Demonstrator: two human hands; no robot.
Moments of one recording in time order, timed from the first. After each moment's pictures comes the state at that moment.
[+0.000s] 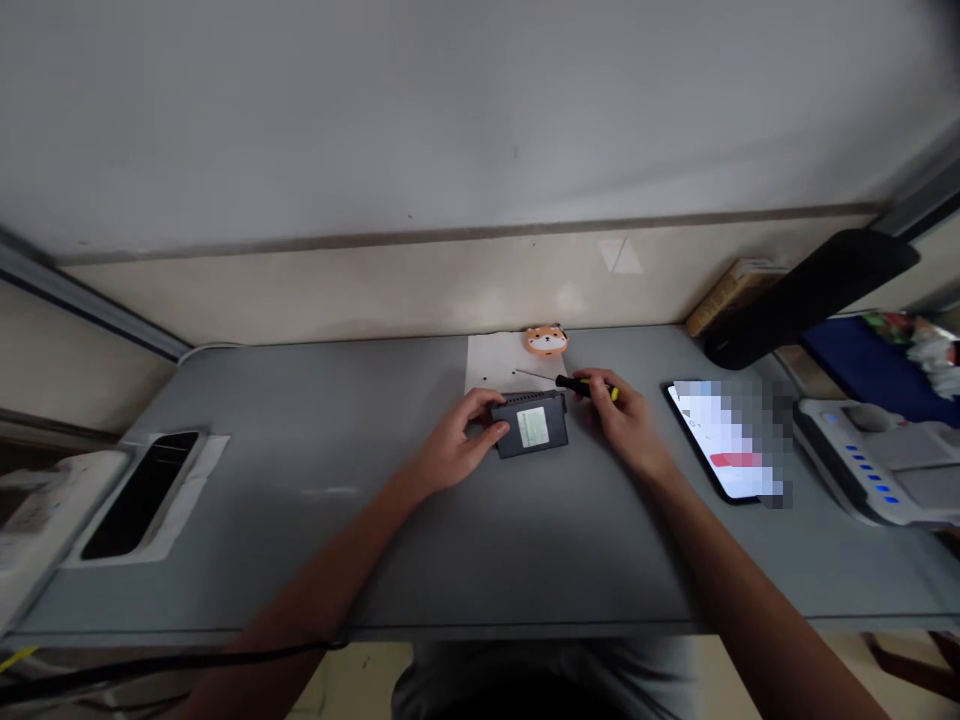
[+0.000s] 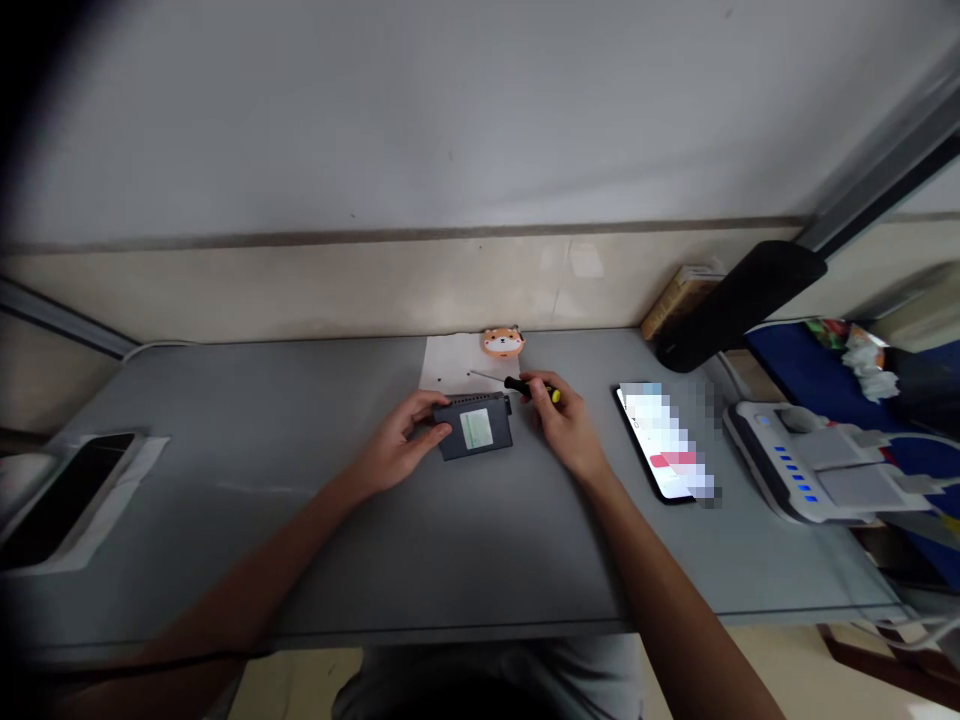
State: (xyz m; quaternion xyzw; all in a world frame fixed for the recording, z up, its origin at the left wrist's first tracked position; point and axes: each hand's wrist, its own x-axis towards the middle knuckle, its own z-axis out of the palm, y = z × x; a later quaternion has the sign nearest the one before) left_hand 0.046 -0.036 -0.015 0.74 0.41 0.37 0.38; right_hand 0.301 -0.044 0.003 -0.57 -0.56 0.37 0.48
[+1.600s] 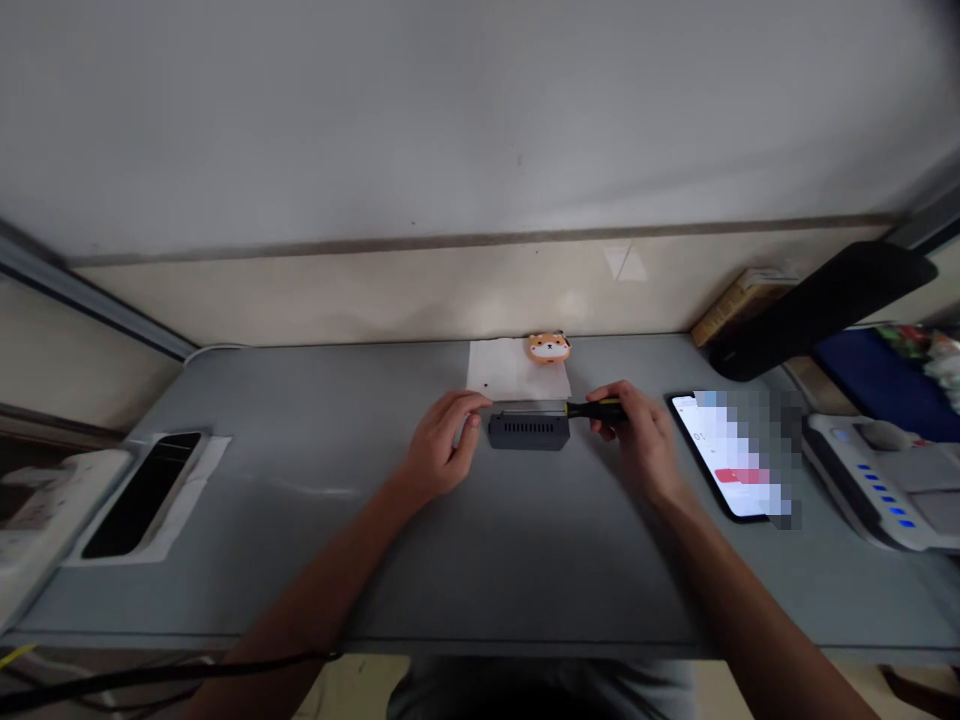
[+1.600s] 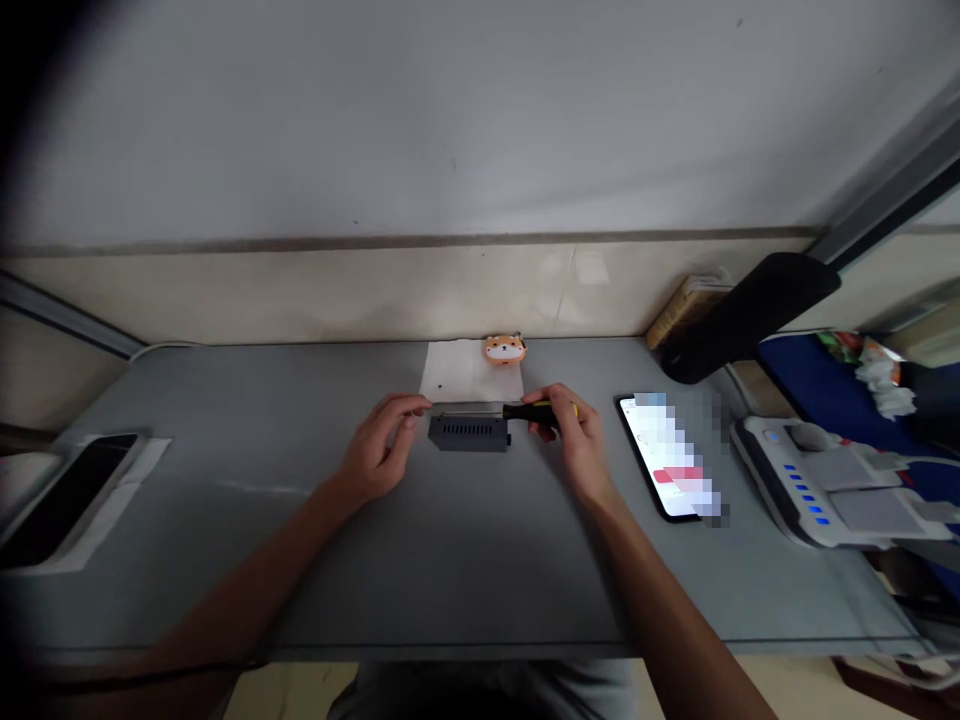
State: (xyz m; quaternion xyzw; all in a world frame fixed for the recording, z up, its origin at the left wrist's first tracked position) left_hand 0.038 -0.036 -0.008 0.82 0.36 0.44 0.11; right_hand 0.297 -0.055 0.014 -0.52 -0.48 0.45 0.55
